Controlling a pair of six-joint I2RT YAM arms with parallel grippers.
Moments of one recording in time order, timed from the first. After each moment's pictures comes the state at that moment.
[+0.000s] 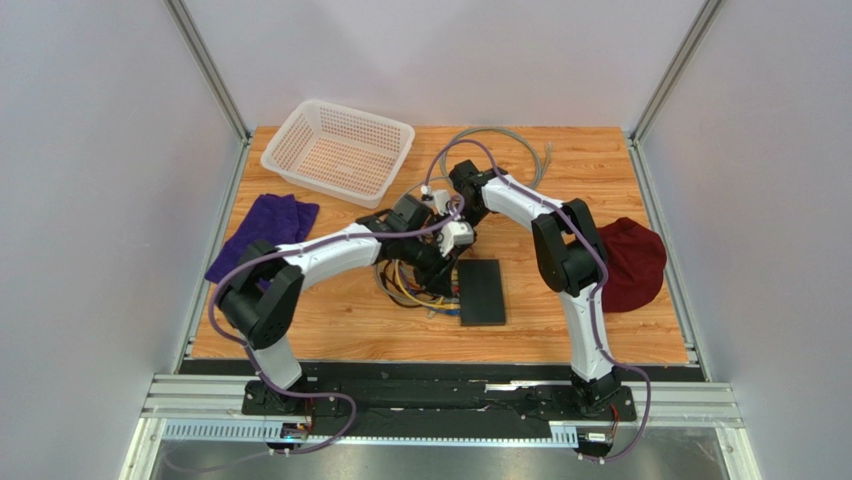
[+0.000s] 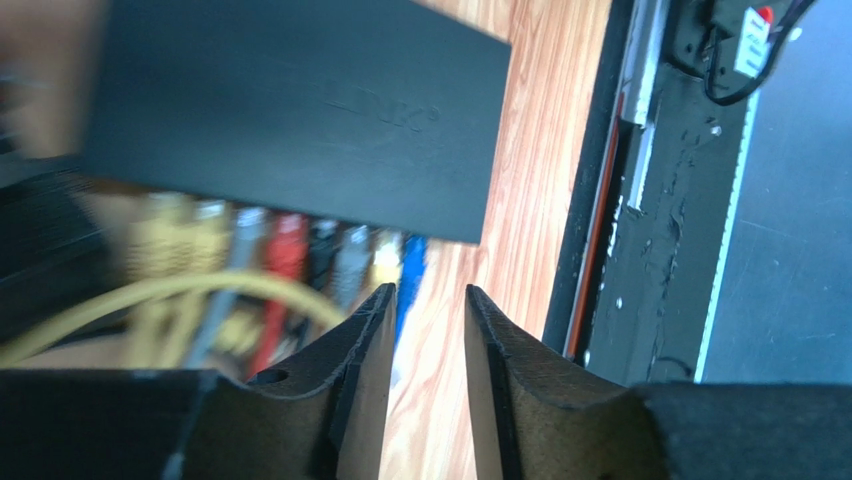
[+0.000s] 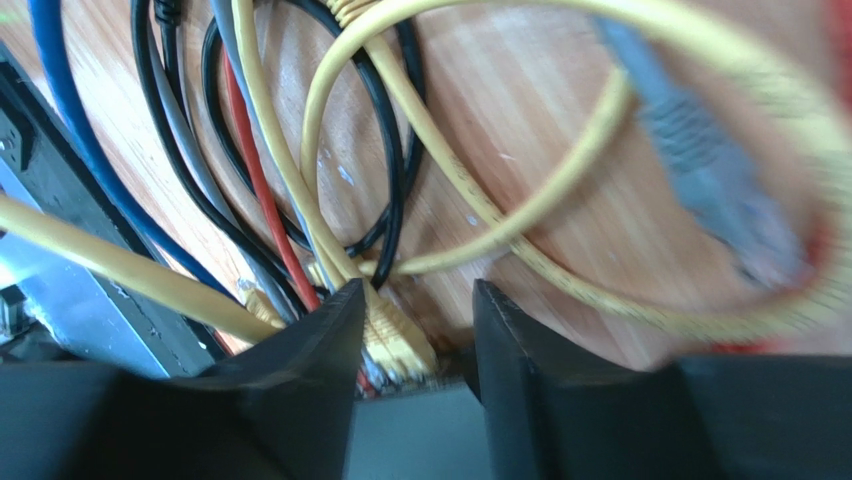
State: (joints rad) left arm -0.75 1.76 1.11 -0.35 0.73 0.17; right arm 0.51 2.21 1.71 -0.88 -0.62 -0.22
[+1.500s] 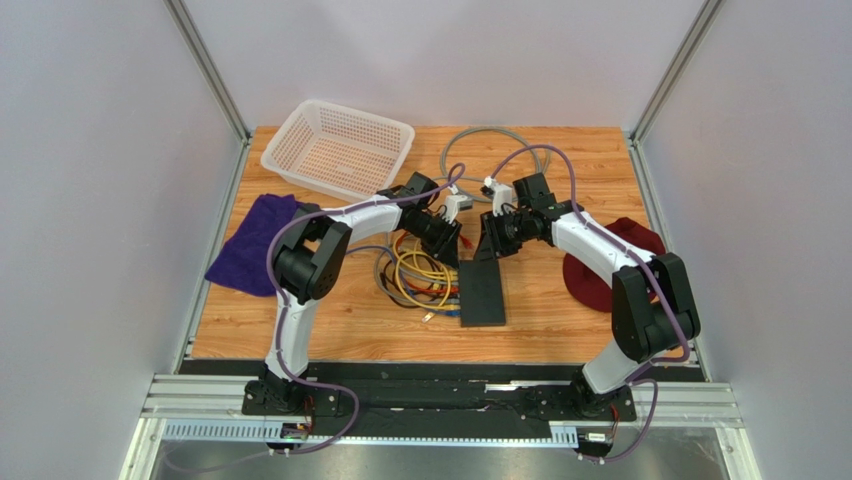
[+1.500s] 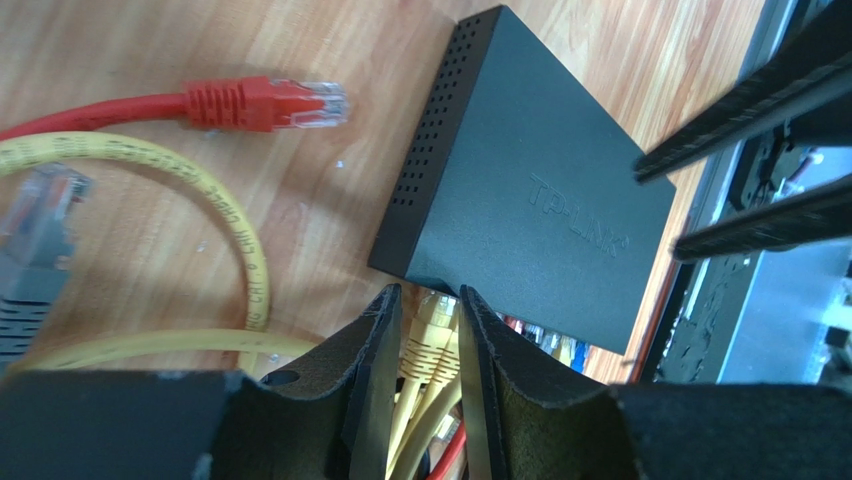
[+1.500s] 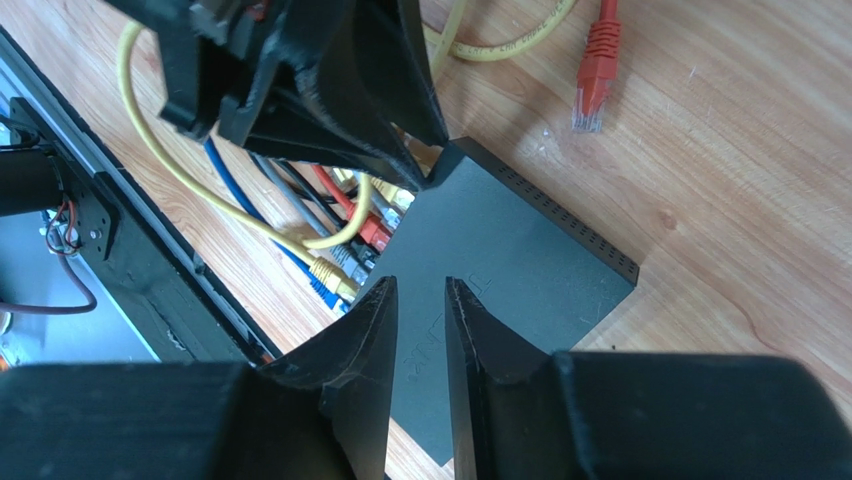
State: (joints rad) left arm -0.59 2.13 1.49 -0.42 0.79 0.07; right arm 0.35 1.60 1.09 -0.49 -0.58 0.06
